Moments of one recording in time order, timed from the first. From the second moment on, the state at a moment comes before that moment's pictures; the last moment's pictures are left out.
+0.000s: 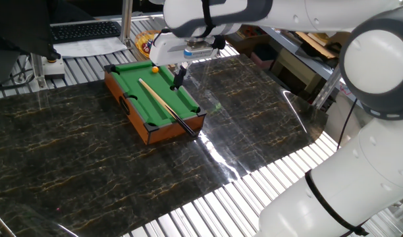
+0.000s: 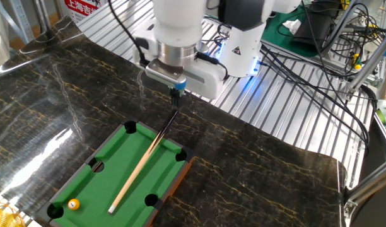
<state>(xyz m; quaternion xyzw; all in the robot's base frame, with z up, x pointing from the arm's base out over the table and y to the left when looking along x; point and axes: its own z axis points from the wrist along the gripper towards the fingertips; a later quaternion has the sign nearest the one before) 0.500 0.000 0.298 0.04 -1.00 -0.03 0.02</state>
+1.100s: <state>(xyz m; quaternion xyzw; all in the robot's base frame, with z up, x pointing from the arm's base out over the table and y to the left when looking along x) 0.504 -0.006 0.285 0.07 -1.00 0.01 0.03</state>
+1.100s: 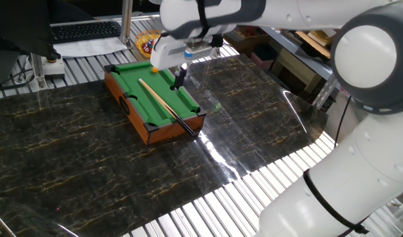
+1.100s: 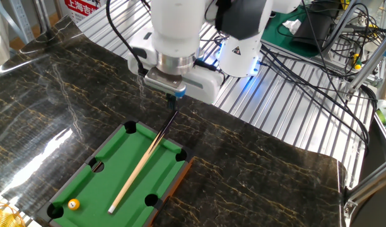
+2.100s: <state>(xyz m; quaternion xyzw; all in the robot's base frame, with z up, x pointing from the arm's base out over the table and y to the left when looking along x) 0.492 -0.024 0.223 0.05 -1.00 0.01 0.02</state>
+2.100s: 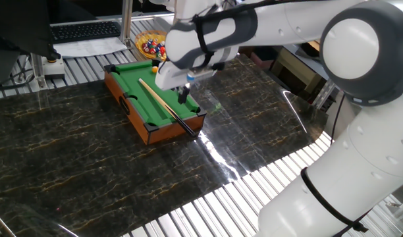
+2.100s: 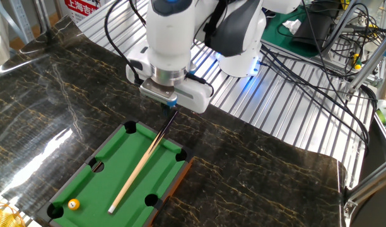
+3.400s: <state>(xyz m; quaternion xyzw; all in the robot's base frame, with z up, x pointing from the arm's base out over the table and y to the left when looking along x) 0.489 -0.022 0.208 0.01 -1.00 0.01 0.02</state>
